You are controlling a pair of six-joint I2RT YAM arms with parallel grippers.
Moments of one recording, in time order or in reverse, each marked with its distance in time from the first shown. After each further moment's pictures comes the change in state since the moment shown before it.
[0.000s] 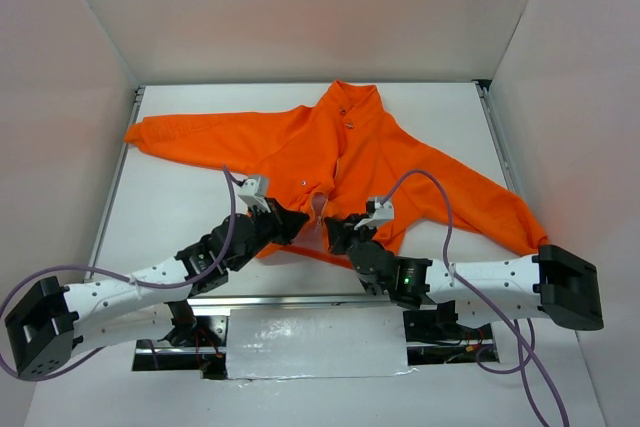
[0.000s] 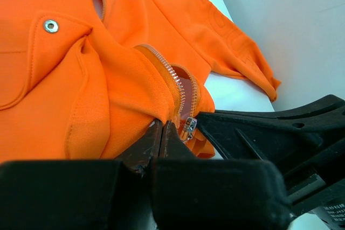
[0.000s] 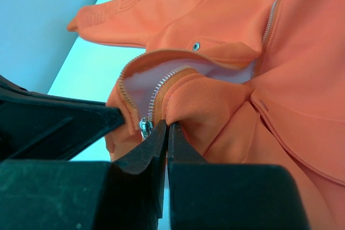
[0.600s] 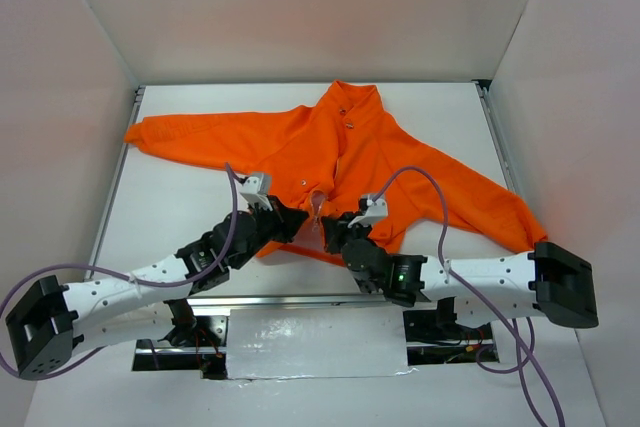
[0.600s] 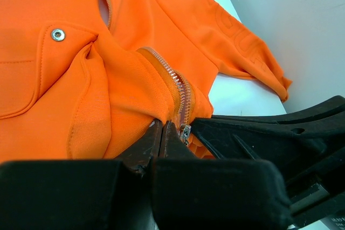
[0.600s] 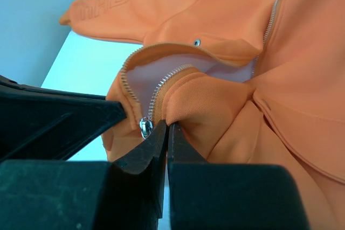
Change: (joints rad) left arm 0.000 -0.008 0.030 -0.043 -0.027 0.052; right arm 0.000 0.037 0.058 -0.072 0.000 0.013
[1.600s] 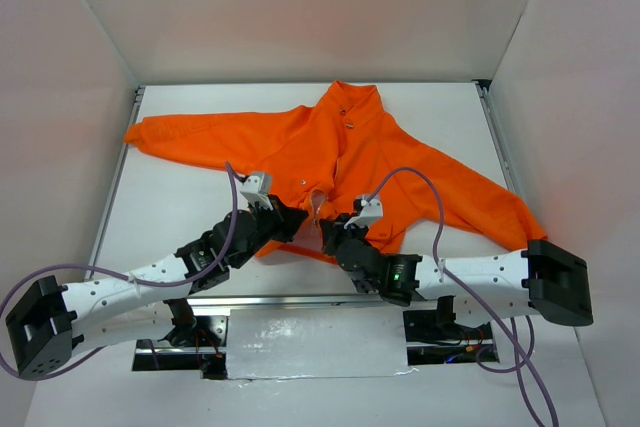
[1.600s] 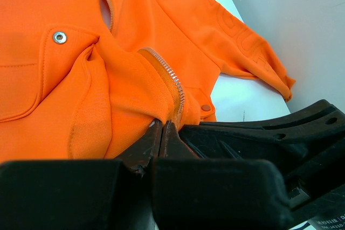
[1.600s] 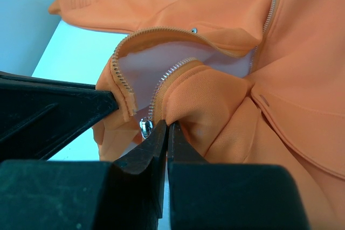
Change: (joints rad) left arm 0.000 0.006 0.016 -0.017 -0.001 0.023; right arm 0.000 0.045 0.021 -0.039 -0.009 0.023
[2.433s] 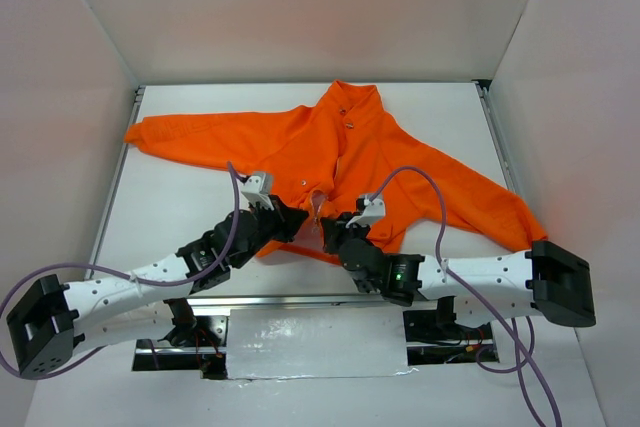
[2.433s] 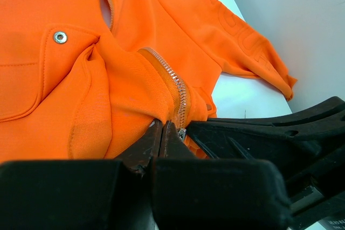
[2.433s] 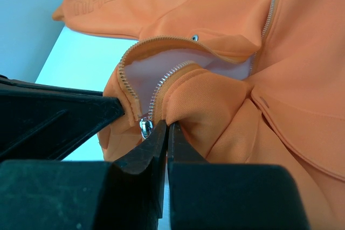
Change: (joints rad) left arm 0.000 0.006 0.000 0.001 0.000 0.000; right arm 0.000 -0.019 0.000 0.000 0.010 -0.002
